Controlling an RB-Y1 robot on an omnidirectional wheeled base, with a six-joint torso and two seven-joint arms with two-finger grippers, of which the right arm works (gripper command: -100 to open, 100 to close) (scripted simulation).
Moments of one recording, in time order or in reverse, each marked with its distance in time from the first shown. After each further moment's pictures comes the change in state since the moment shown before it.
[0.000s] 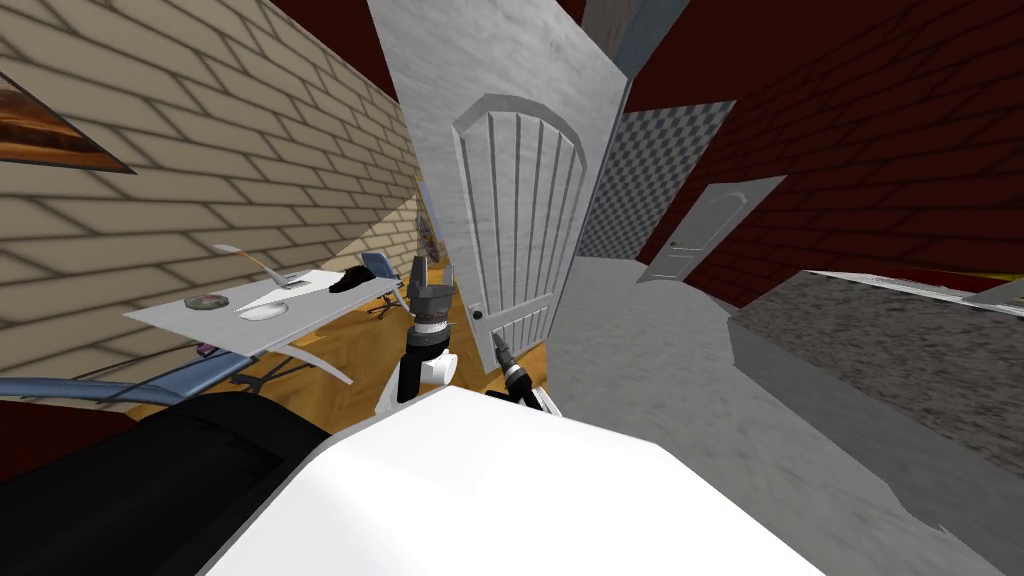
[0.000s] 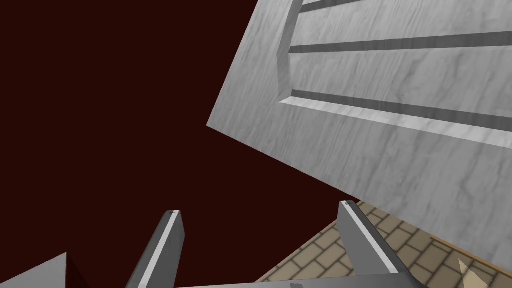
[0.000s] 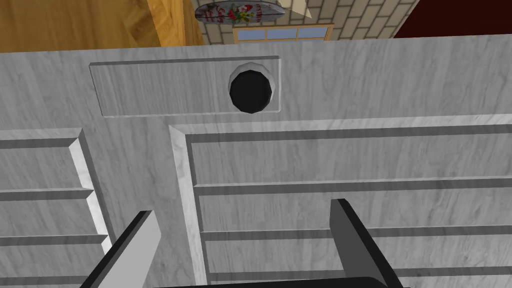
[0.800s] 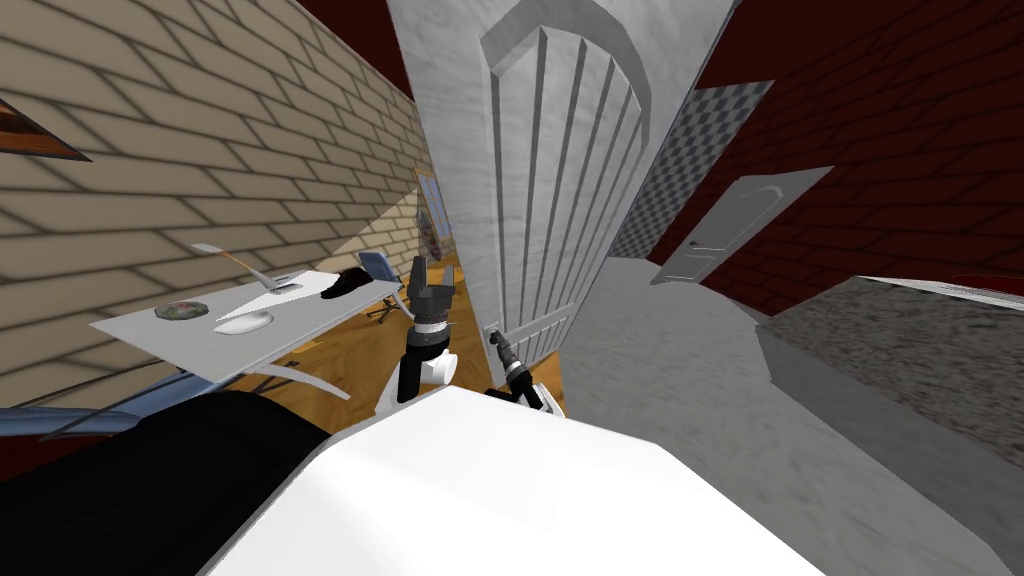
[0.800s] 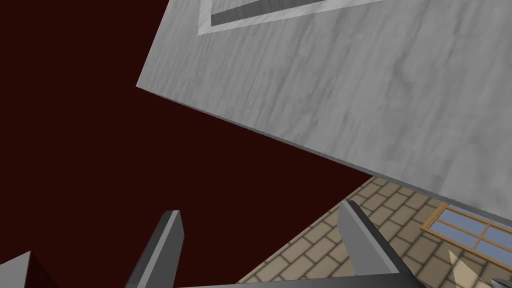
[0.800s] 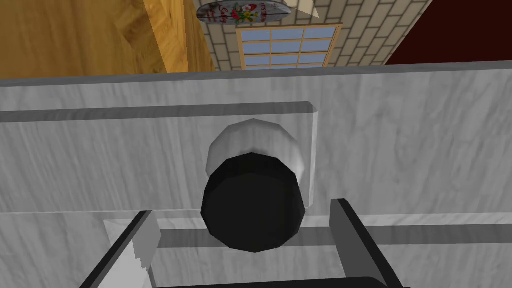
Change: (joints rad) arm -0.026 0.006 -0.019 0.009 -0.006 0.006 0.000
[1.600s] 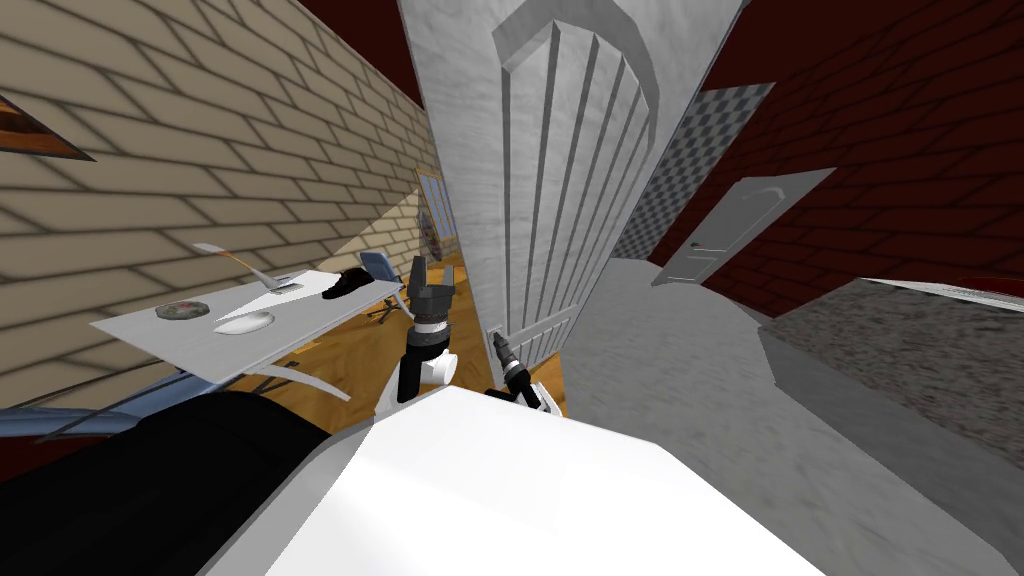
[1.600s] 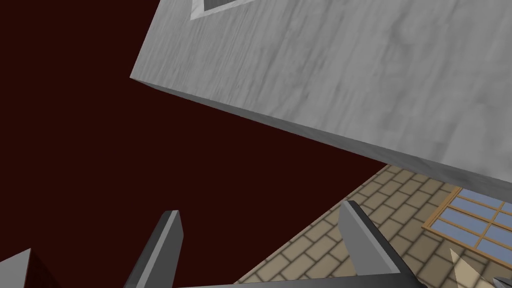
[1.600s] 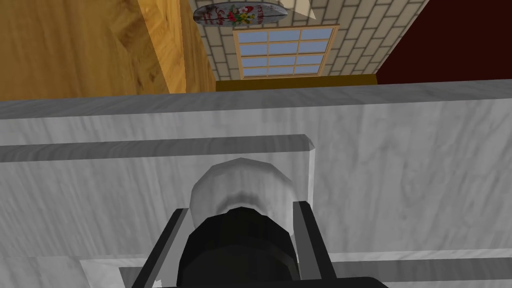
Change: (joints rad) arm -0.003 0.020 -0.001 0.007 0.000 0.001 0.001
